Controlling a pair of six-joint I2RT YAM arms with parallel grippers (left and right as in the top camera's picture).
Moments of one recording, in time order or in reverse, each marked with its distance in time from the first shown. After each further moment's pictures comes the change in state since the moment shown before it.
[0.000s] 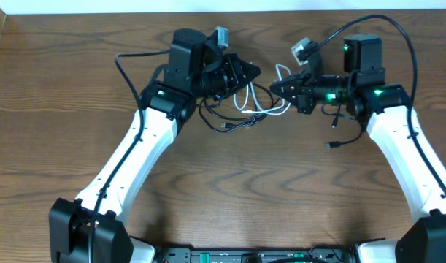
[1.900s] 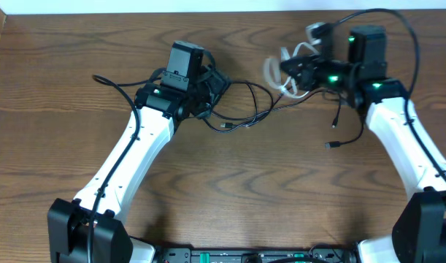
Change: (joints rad) left arm 0.018 0.000 0.002 -0.359 -0.428 -0.203; right arm -0.083 0.083 -0.002 0.229 0.167 0.370
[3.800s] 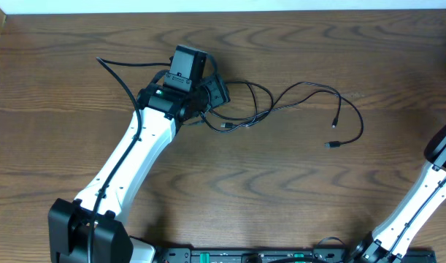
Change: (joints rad) left arm -0.013 0.000 0.000 -0.064 -0.082 0.452; right arm -0.694 0.960 0.899 0.227 0.768 -0.264
